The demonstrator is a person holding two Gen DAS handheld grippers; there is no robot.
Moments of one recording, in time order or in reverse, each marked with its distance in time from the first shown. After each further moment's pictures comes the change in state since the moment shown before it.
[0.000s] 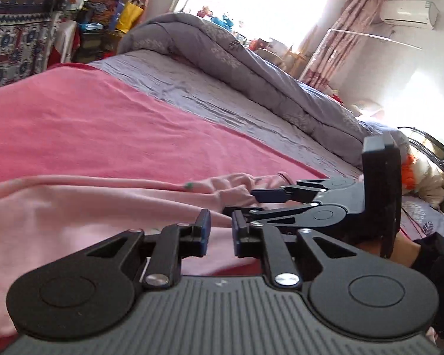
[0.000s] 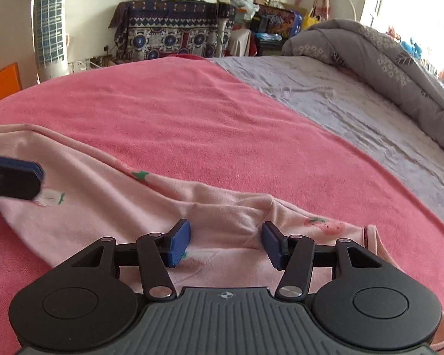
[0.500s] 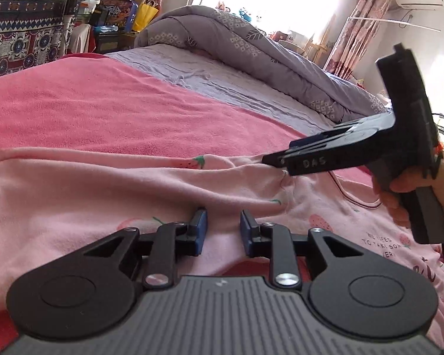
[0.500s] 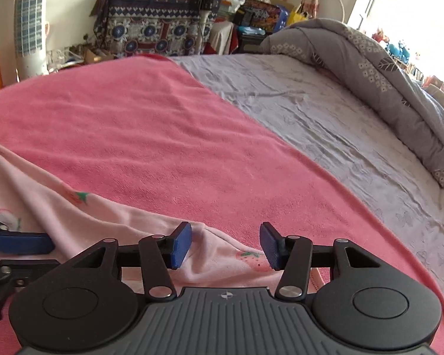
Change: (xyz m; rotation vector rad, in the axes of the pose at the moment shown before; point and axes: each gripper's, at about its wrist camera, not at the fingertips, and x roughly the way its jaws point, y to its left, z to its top) left arm 0.040 0.003 -0.023 0.015 -0.005 0.126; right arm 0.019 -0.028 0.035 -0.060 0.067 -0.133
